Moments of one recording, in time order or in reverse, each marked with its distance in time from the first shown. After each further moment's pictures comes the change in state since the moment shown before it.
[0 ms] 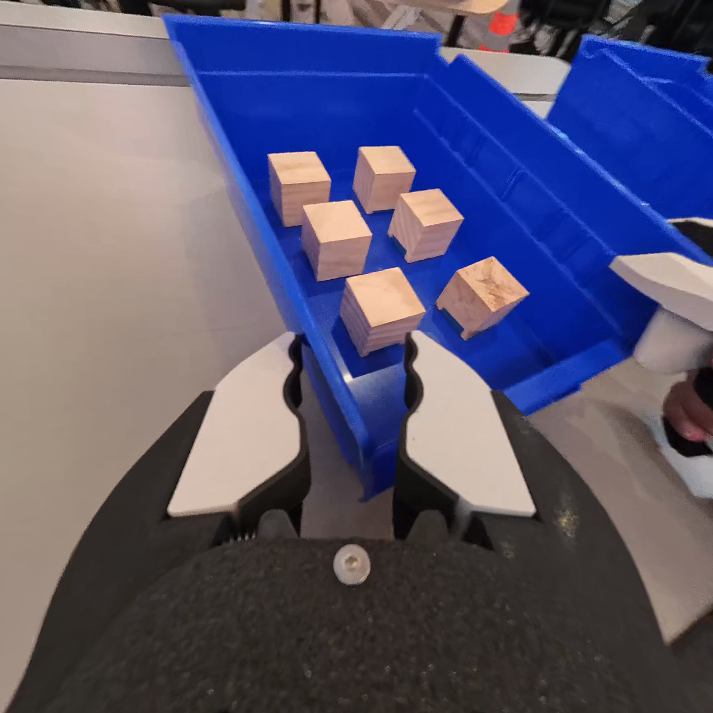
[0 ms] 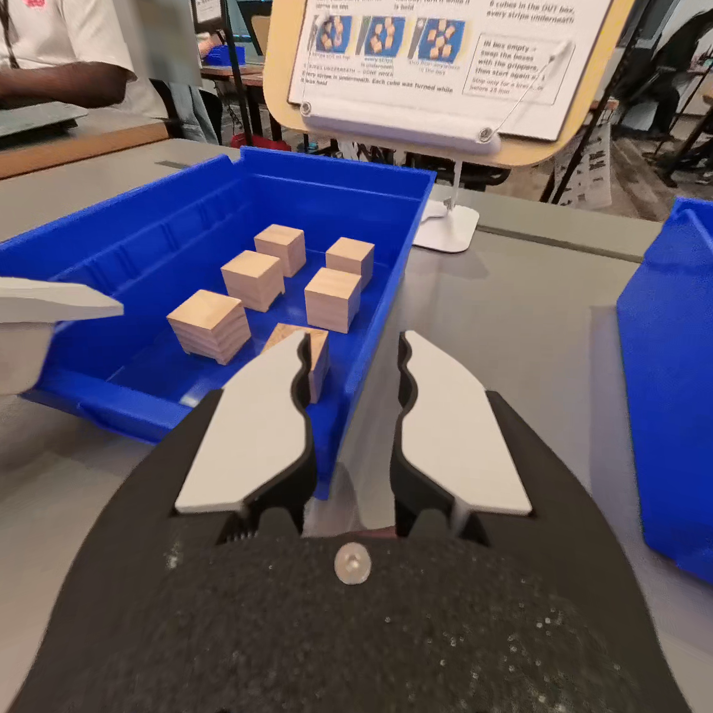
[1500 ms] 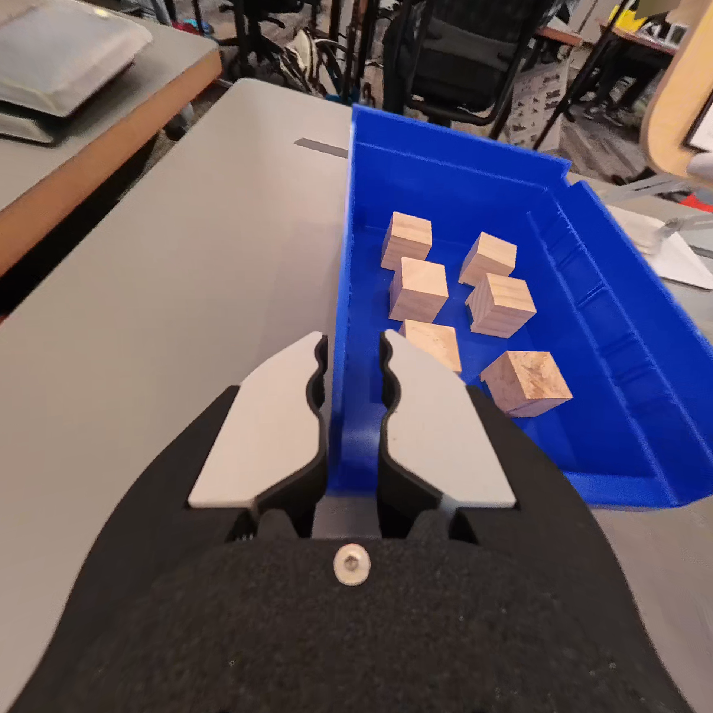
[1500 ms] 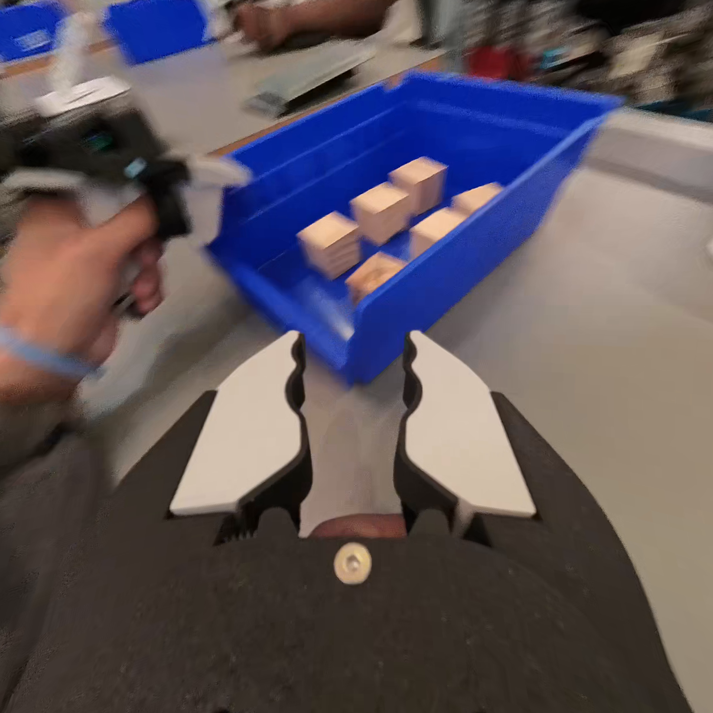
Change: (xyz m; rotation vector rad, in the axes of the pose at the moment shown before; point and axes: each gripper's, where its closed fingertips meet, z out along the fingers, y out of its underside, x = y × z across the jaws) left arm -0.294 -0.025 -0.109 0.162 -0.384 -0.224; right arm -0.263 -0.031 0.078 -0.184 -0.538 -0.016
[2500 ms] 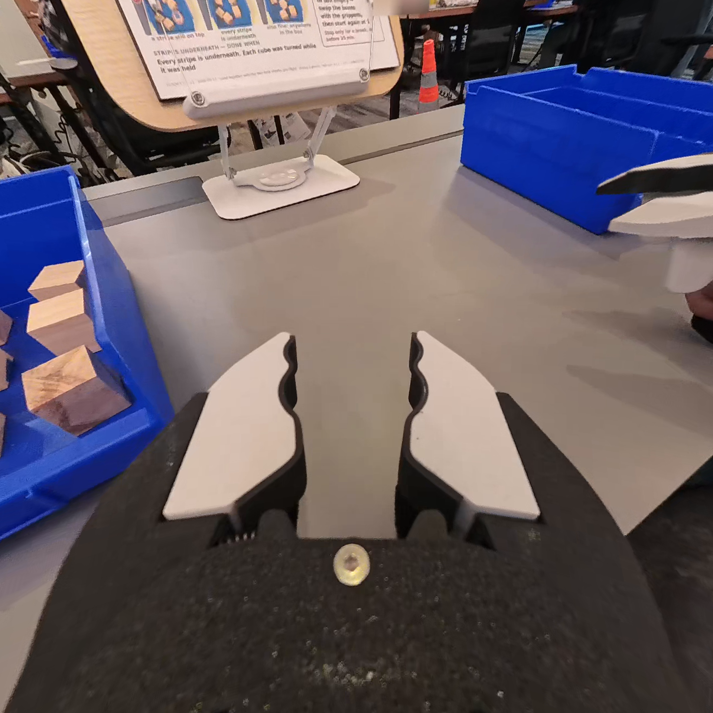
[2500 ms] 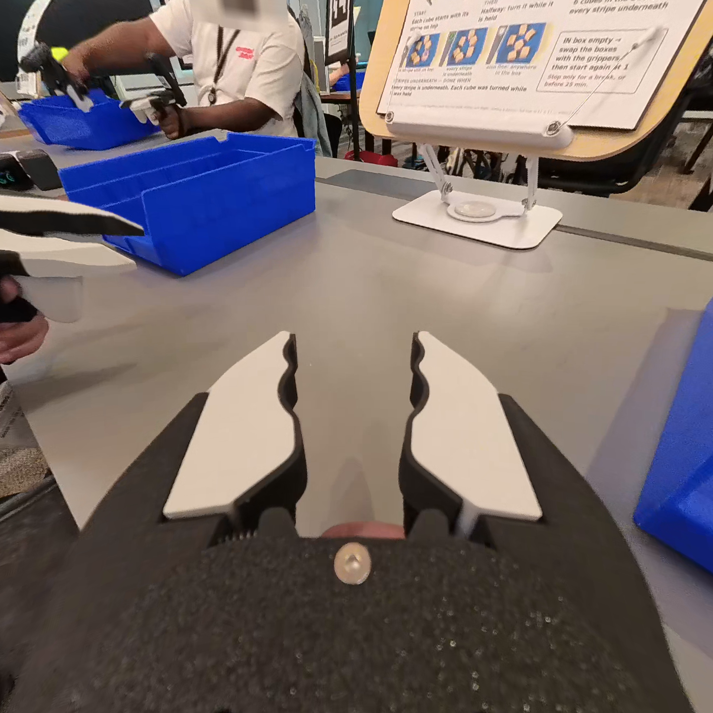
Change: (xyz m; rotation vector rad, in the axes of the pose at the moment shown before) left arm 0.291 0.097 -0.080 0.061 0.497 0.442; right arm 0.165 0.080 -0.241 0.222 0.233 0.003
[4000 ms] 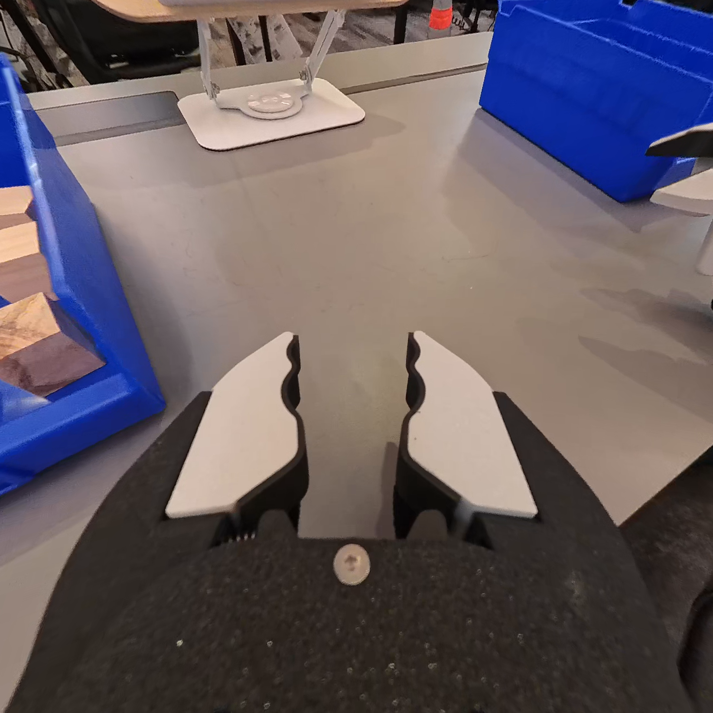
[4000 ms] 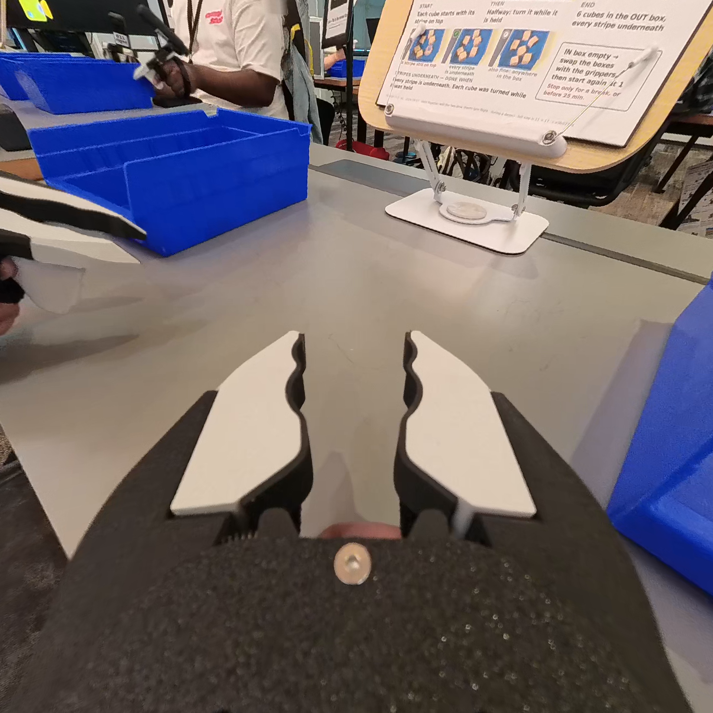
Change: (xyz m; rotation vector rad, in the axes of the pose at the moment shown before) left arm -0.008 0.023 0.009 -0.137 0.016 -0.077; right arm 0.001 0.003 0.000 -0.023 0.027 -0.078
